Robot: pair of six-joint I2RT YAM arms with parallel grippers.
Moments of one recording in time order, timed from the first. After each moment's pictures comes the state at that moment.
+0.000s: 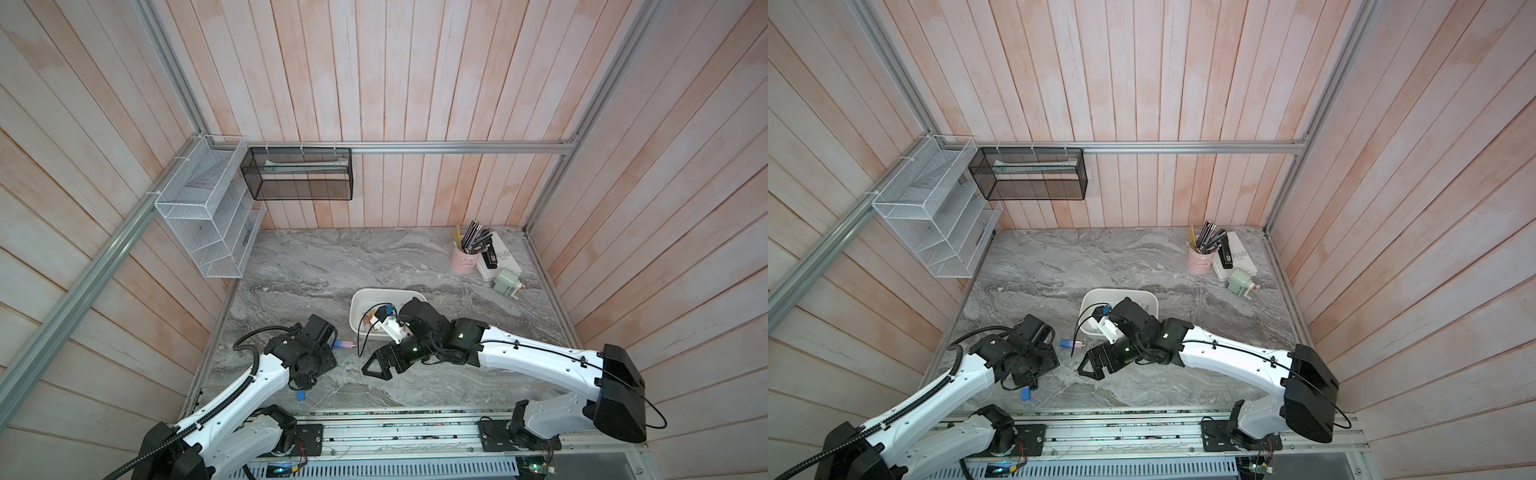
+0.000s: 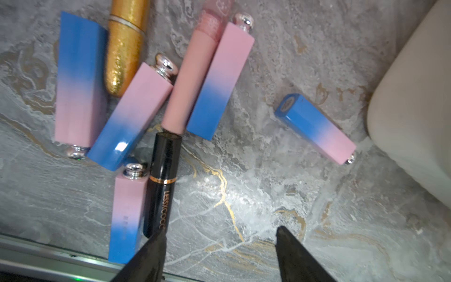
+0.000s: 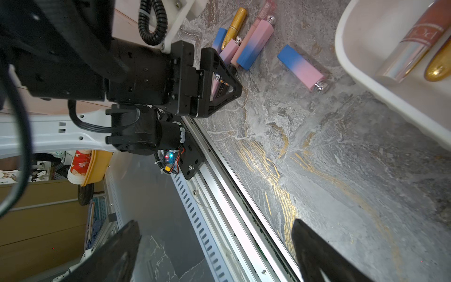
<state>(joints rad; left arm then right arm) -0.52 1.02 0.63 -0.95 -0.09 -0.99 1.09 1.38 1.03 -0.41 -0.44 0.61</state>
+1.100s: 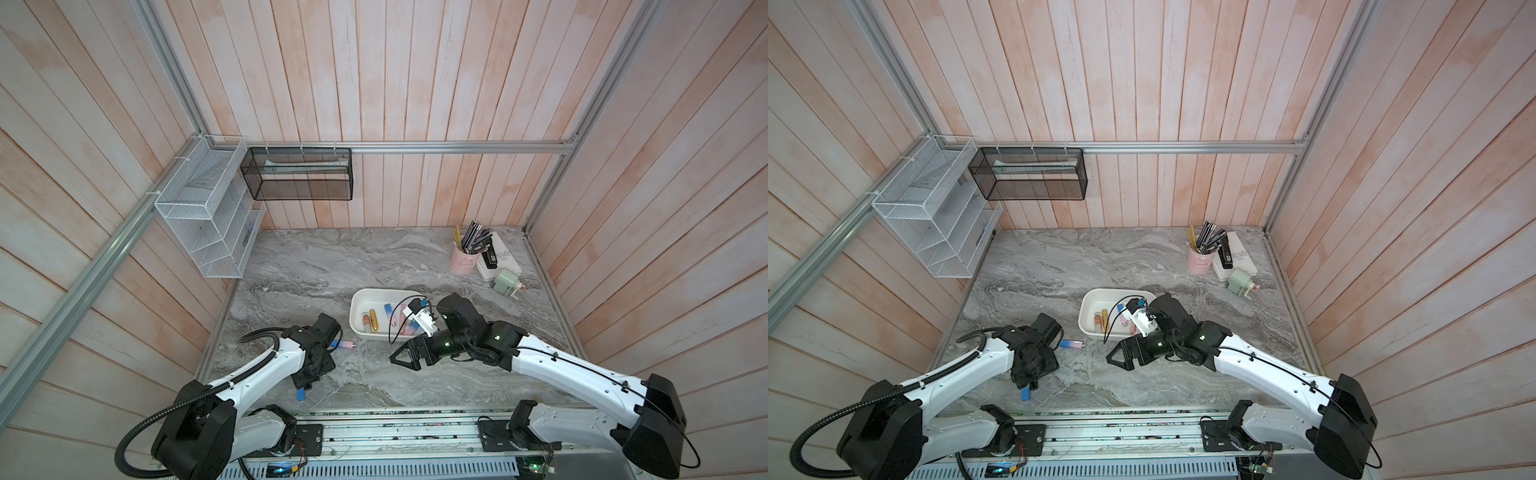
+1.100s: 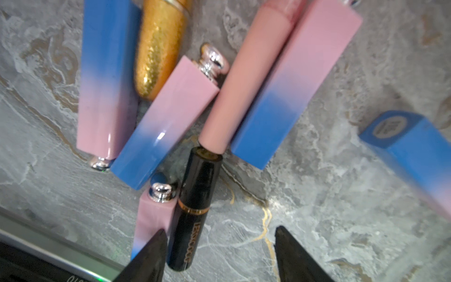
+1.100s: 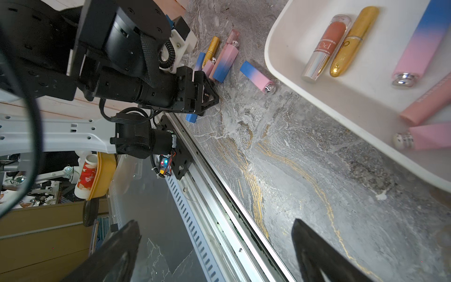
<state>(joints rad) -0.51 1.22 0.63 -0.93 -0.14 -1.02 0.89 1.16 0.85 -0.43 -0.53 0.56</state>
